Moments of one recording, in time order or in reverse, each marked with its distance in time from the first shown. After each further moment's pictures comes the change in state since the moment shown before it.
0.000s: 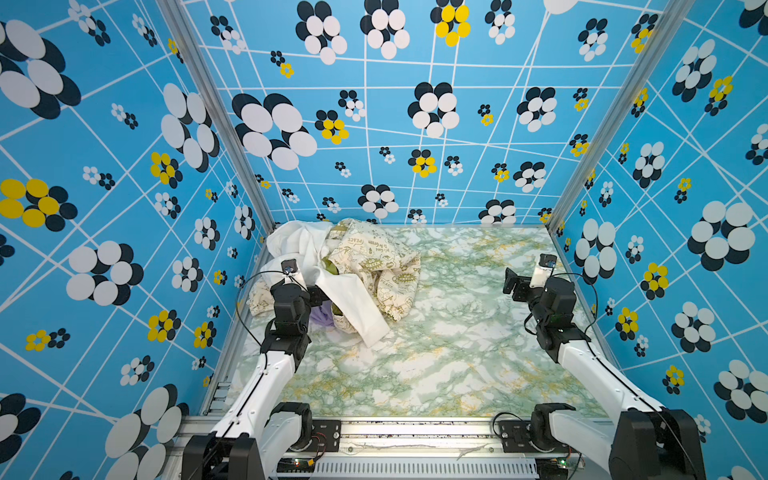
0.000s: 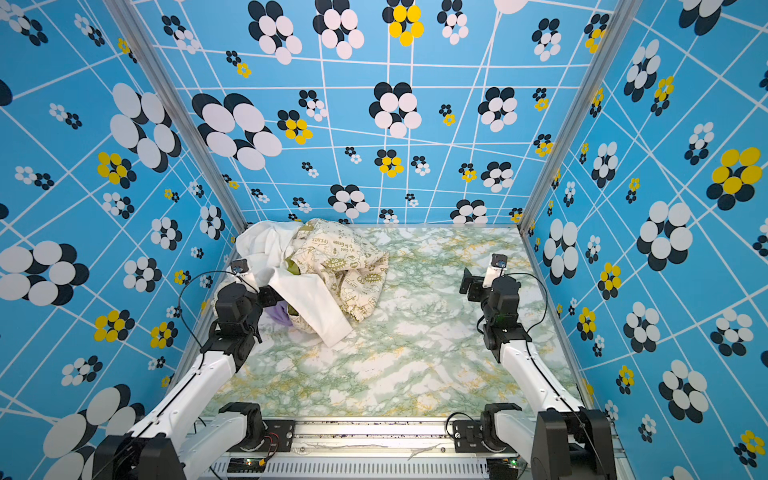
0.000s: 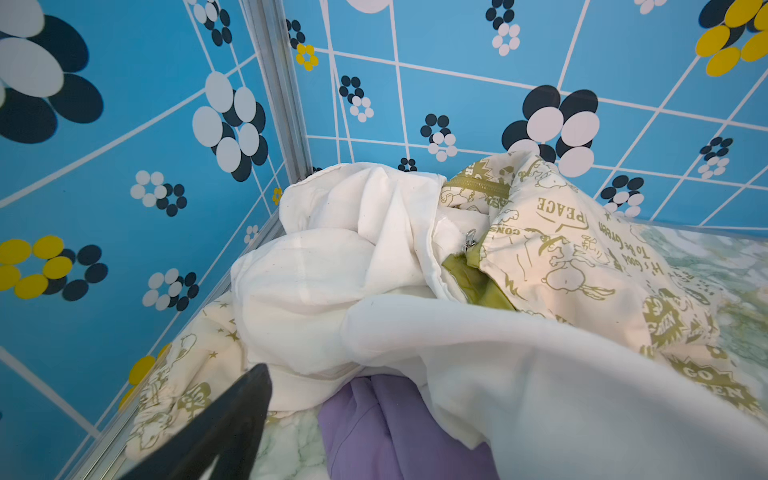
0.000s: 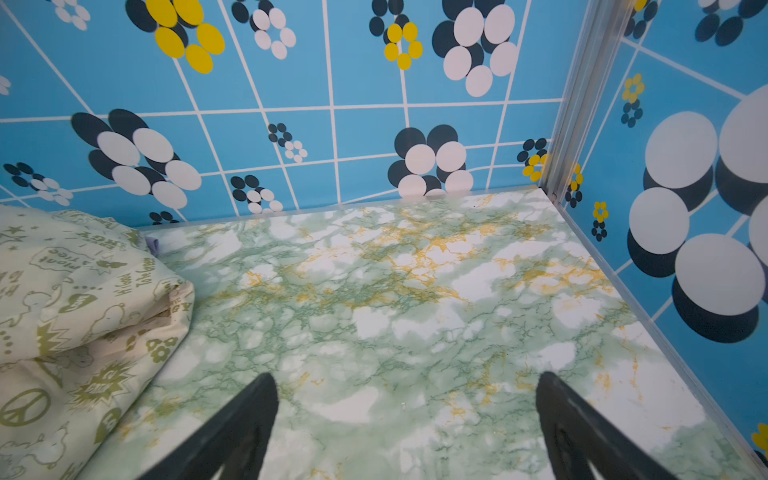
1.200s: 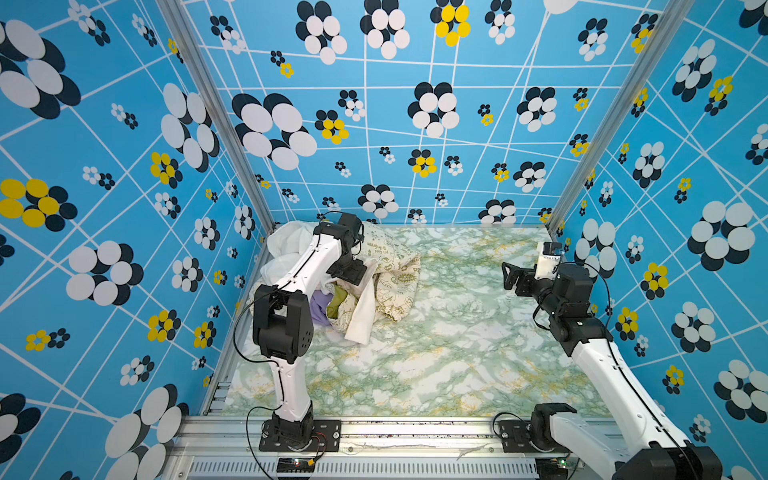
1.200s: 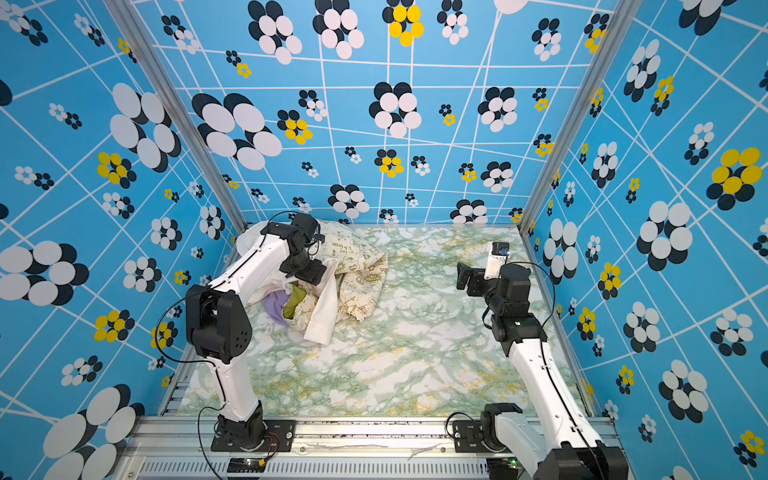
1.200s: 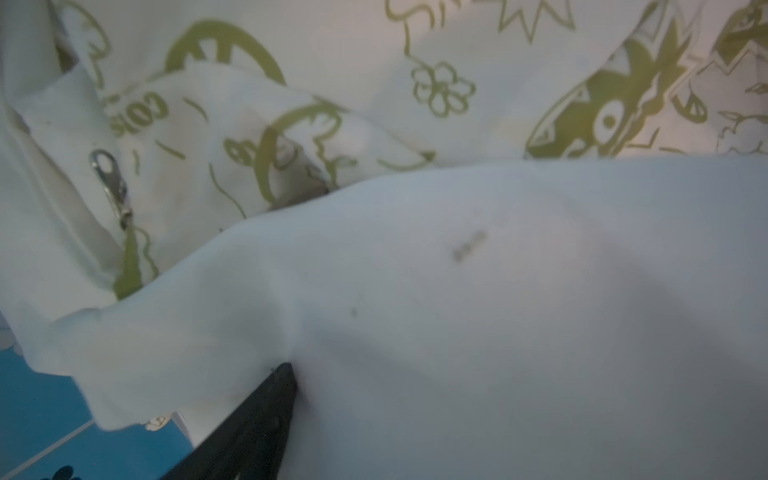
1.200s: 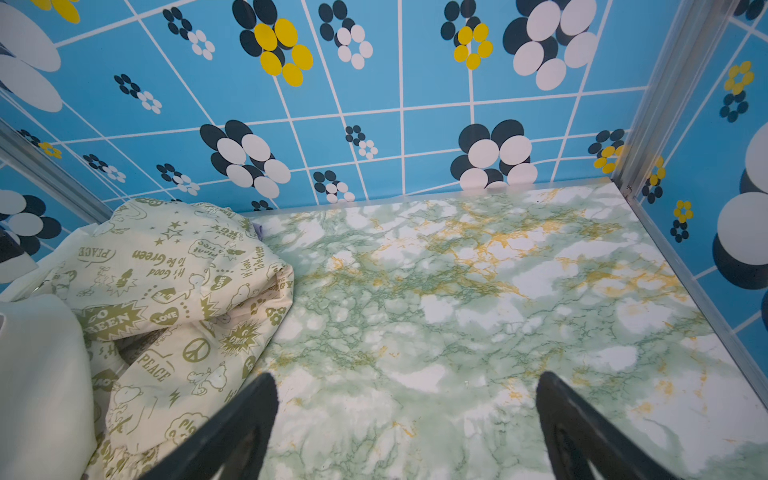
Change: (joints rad) left arm -0.223 0.978 1.219 -1.341 0.070 0.273; right arm 0.000 -0.067 0.214 -0.356 -0.179 0.046
